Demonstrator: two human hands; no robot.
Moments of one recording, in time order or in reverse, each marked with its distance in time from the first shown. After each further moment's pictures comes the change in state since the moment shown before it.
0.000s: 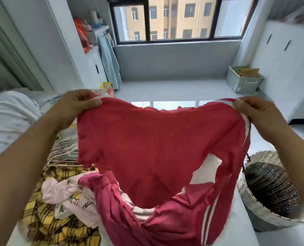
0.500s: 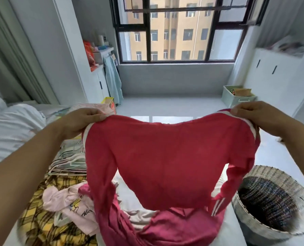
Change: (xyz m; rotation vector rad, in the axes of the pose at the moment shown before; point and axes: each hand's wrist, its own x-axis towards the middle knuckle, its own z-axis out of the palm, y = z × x) left_hand -0.028 0.031 -0.019 -0.064 -0.218 -0.123; right_hand -0.011 -0.078 -0.048 -0.332 -0.204 0.050
